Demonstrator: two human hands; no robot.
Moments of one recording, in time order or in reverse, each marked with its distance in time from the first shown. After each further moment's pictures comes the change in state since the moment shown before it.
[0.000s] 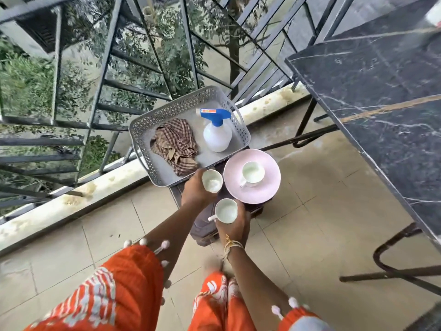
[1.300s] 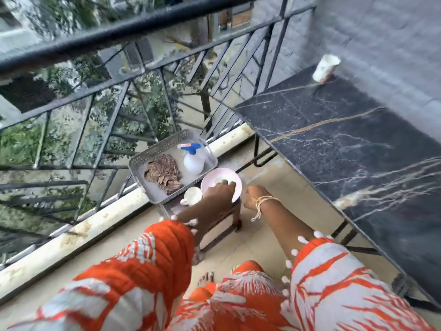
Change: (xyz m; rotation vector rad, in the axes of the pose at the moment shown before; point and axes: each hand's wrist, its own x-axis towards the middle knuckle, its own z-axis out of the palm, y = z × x) left_hand -0.142 0.144 -0.033 0.791 -0.309 0.601; right_hand 0.023 -0.108 -0.222 -0.742 -0.462 -0.167
